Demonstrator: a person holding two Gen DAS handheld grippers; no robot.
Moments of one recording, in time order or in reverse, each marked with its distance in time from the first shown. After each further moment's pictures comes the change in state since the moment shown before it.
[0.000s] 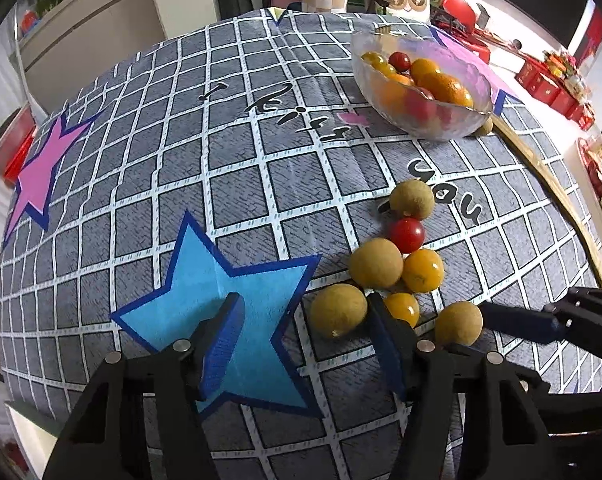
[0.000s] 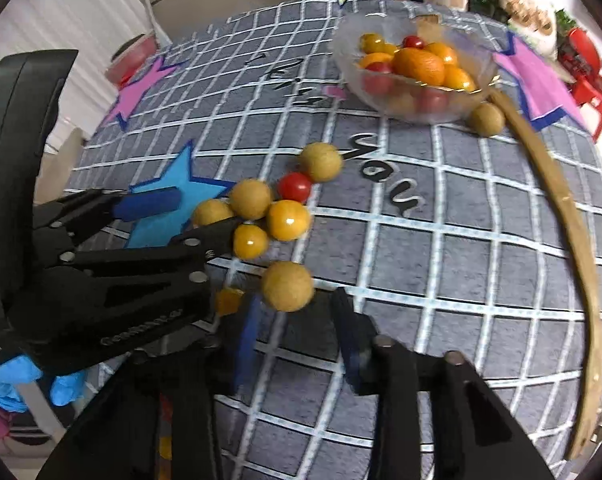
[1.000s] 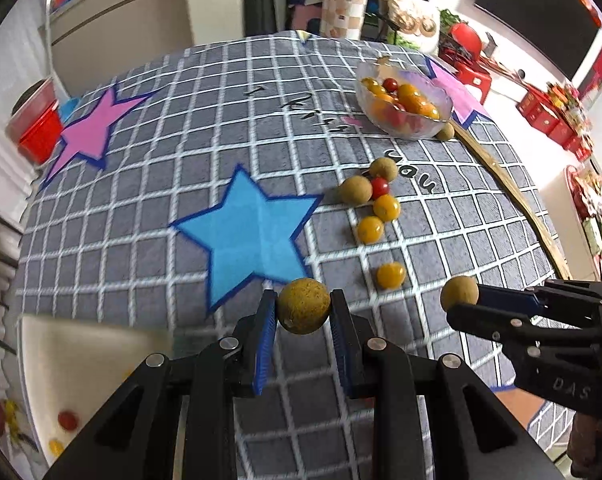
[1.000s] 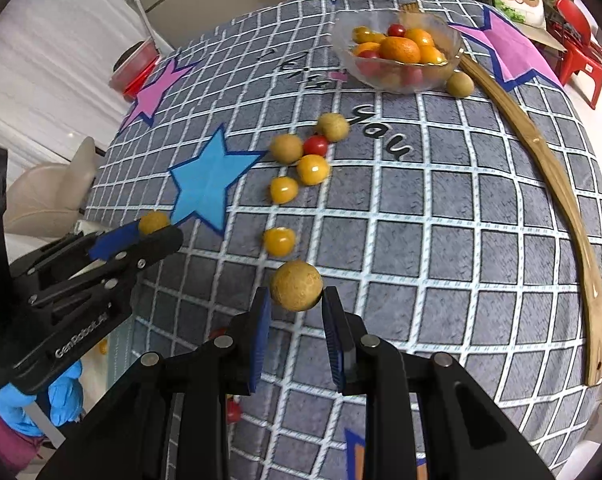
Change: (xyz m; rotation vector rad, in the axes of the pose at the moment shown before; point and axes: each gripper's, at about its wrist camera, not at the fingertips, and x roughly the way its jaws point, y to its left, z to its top) left arm -0.084 0.016 -0.061 -0.116 -0.046 -0.030; right arm -0.050 0.012 -0.041 0.073 0.028 0.038
